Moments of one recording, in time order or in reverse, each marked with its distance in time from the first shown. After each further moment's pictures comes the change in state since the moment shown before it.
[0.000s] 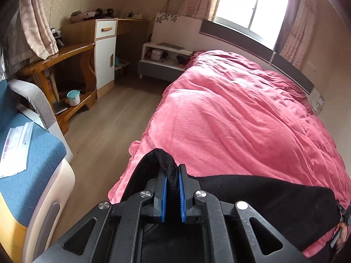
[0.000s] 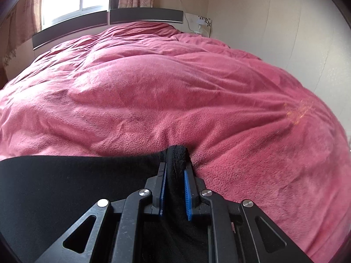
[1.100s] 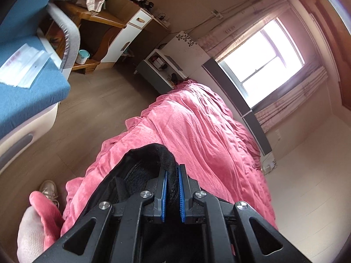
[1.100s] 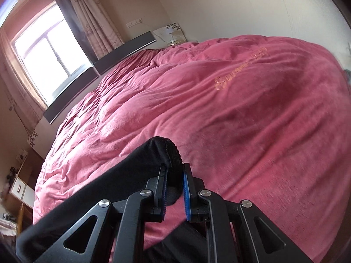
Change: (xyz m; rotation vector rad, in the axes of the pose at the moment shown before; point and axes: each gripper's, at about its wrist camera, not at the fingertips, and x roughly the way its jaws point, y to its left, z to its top) left arm -0.140 0.107 -0.098 -0.475 -0.105 -0.344; right arm -0.150 -0.136 -0.070 0.479 -0.066 0.261
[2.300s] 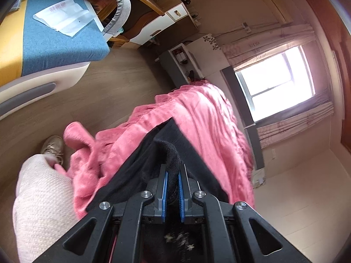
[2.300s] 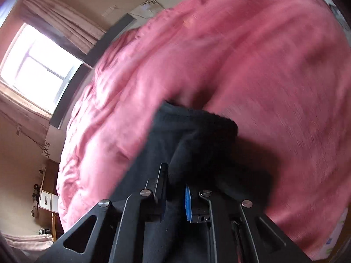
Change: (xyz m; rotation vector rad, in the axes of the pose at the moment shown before) left arm -0.041 0.090 -0.062 -0.246 0.019 -0.034; right arm 0.000 -0.028 -0.076 0.236 0.182 0.105
